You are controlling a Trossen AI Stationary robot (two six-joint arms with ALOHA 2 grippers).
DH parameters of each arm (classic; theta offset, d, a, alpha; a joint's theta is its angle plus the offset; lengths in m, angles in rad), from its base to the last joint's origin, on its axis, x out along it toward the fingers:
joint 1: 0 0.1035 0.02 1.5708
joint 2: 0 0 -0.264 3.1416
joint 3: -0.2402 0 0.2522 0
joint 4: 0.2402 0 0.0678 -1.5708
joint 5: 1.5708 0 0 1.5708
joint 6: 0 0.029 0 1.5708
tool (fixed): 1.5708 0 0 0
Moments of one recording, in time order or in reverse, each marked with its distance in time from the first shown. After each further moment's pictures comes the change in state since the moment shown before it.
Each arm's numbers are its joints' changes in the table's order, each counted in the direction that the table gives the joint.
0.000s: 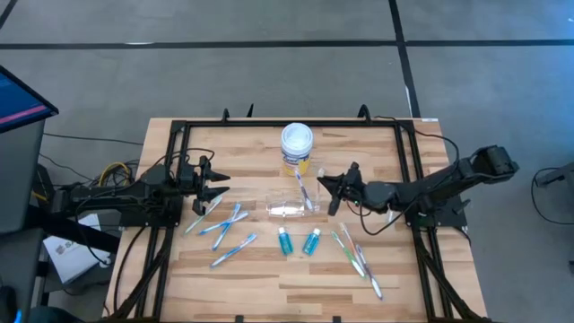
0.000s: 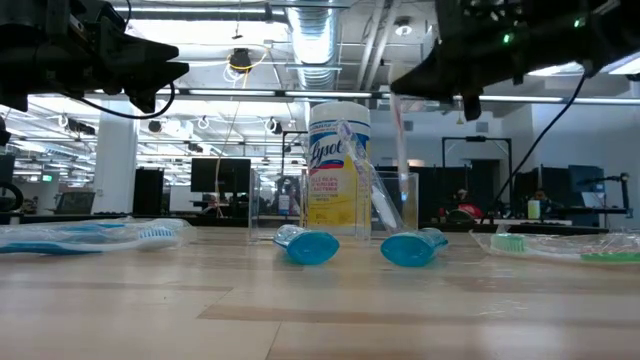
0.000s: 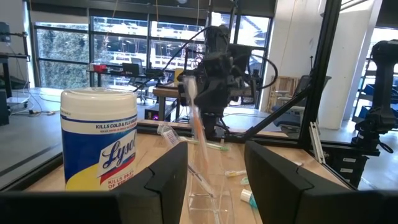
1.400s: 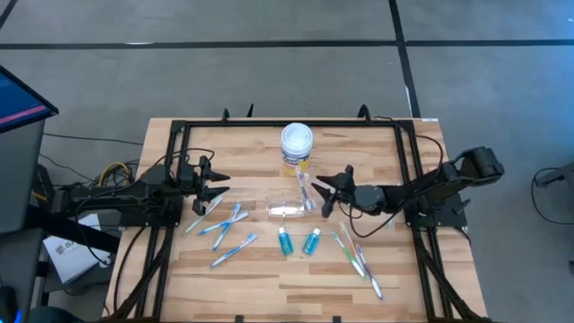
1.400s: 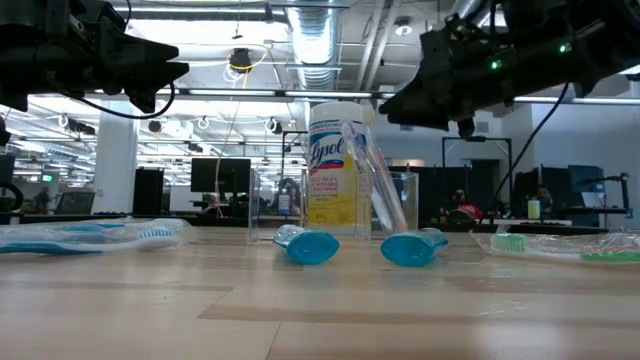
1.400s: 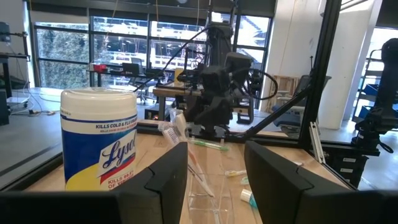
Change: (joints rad) left arm 0.000 0.000 0.000 0.000 0.000 0.000; right arm -0.018 -0.113 -0.001 -0.062 0.003 -0.043
